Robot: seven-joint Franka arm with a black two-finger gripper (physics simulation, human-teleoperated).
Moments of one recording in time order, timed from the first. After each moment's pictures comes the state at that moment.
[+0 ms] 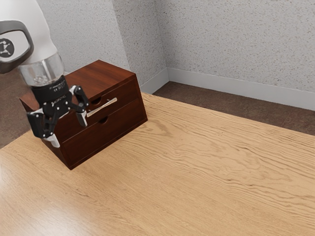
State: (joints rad) arm 0.03 -0.24 0.16 -1.73 0.00 1.46 -1.50
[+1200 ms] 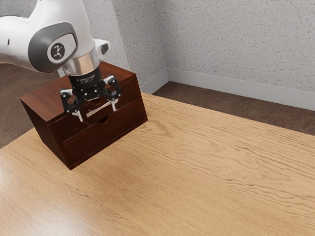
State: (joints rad) arm 0.49 -0.02 -0.34 -1.57 0.14 1.64 -0.86
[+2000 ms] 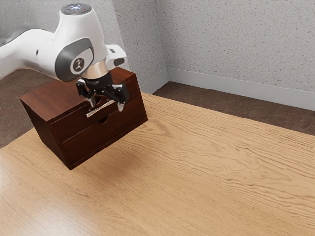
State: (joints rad) arm 0.50 0.19 -0.34 -1.47 0.29 1.83 -0.24
